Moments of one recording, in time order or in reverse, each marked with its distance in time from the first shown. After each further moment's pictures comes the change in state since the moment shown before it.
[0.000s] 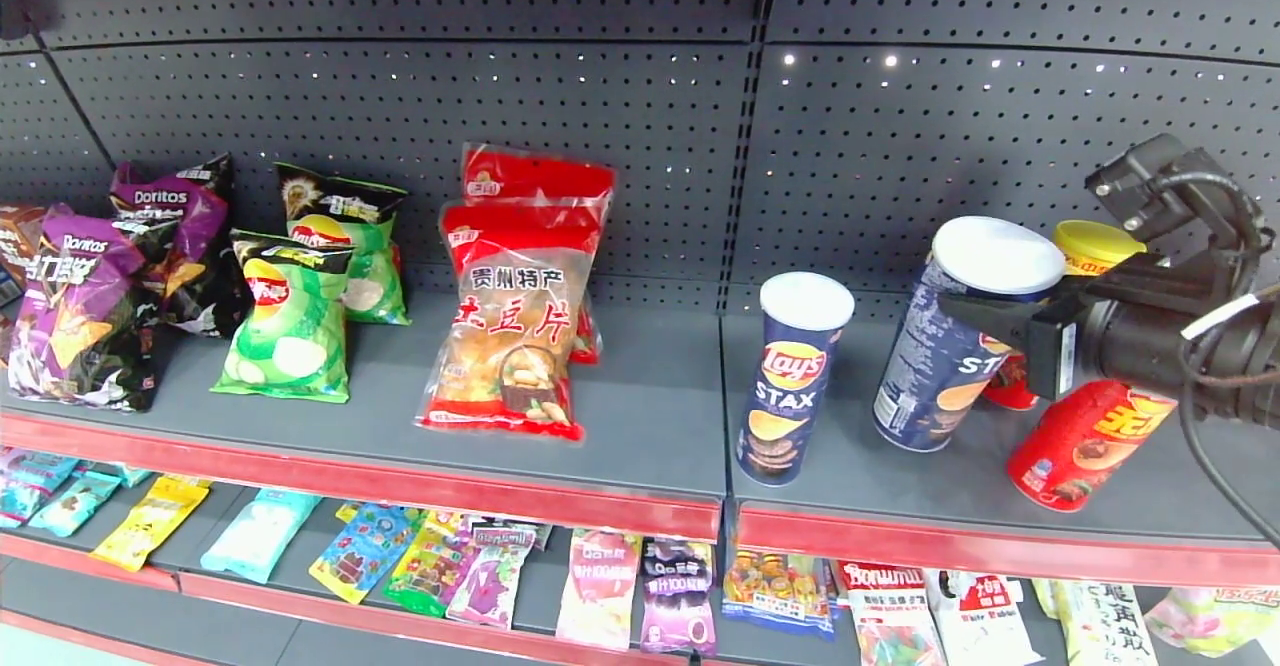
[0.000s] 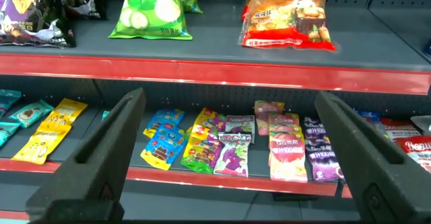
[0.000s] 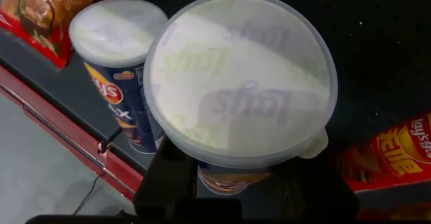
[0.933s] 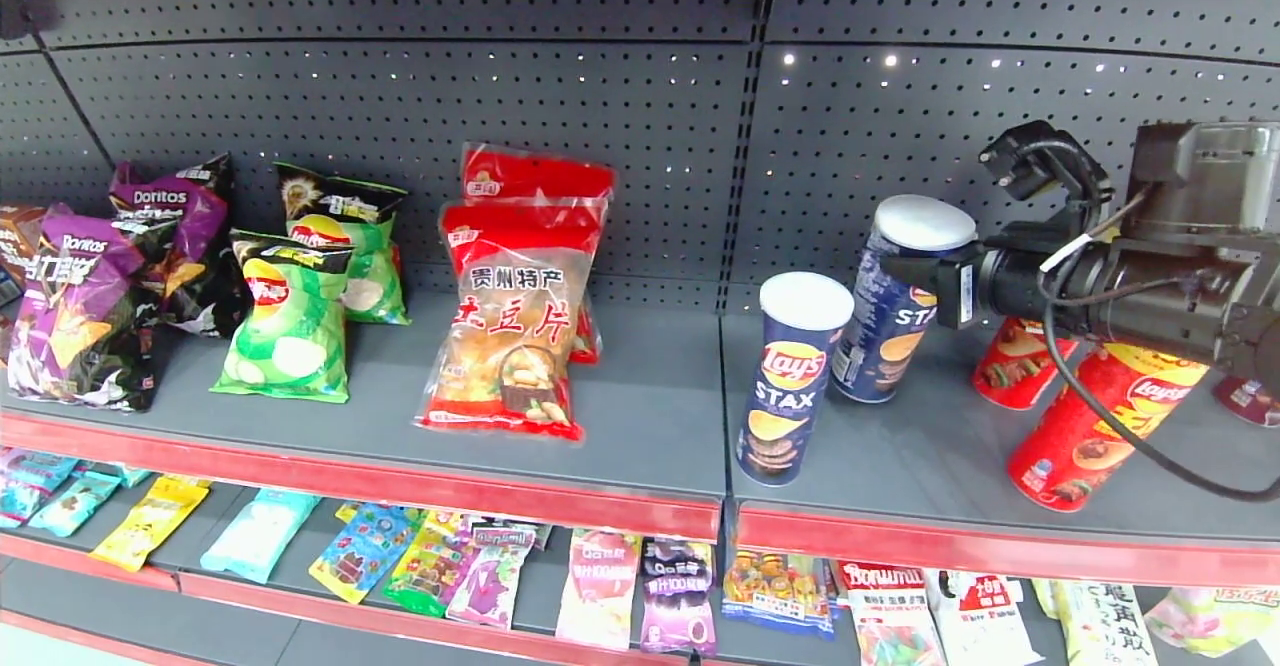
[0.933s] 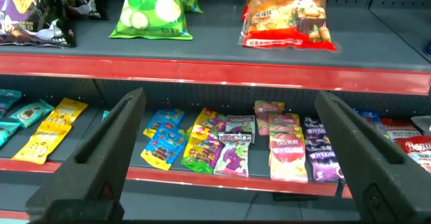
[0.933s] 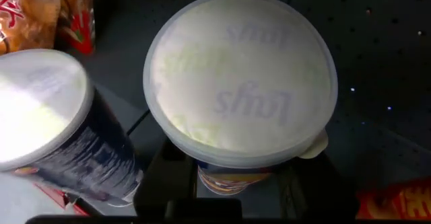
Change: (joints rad) left arm 0.000 0.000 0.000 0.000 0.000 0.000; right arm -0.096 0.274 -0.201 -0.064 0.102 0.031
